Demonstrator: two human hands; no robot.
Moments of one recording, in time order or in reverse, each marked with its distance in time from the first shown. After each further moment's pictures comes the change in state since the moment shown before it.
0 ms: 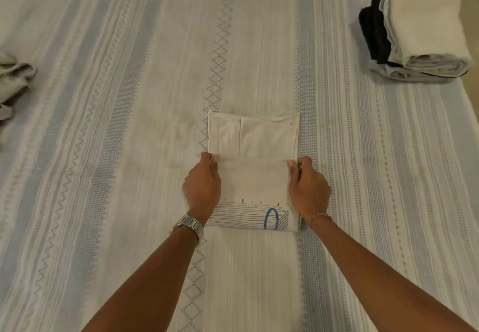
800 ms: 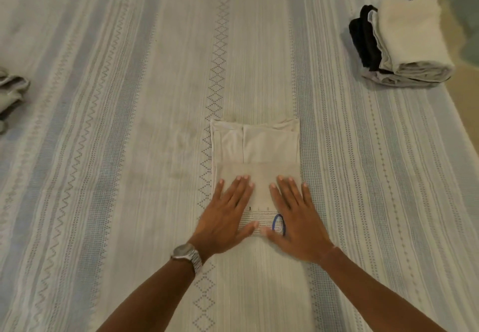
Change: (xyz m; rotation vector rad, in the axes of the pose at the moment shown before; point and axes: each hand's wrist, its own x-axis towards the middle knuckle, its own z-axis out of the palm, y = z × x) left_hand -0.038 -0.041 0.010 0.338 -0.344 0.884; right_hand -0.065 0.011 -0.002 -0.325 -0.368 -0.581
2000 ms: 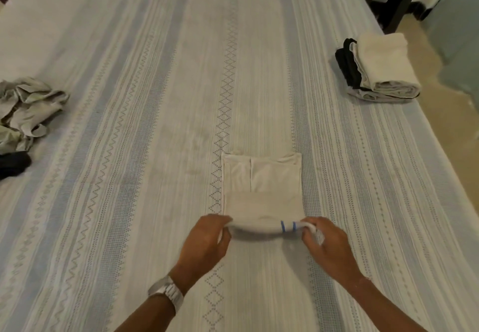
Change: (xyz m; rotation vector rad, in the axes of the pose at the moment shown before) left_hand -0.107 0.021 -0.035 -0.351 0.444 -0.124; right_hand -0.094 -0.024 -0.050 0.574 0.319 0.296
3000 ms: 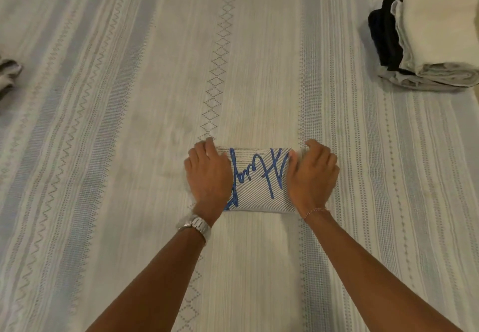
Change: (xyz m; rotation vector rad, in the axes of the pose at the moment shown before) left_hand 0.187 -0.024 0.077 0.404 0.158 -0.594; right_hand 0.197 0.013 0.066 -0.445 0.346 0.182
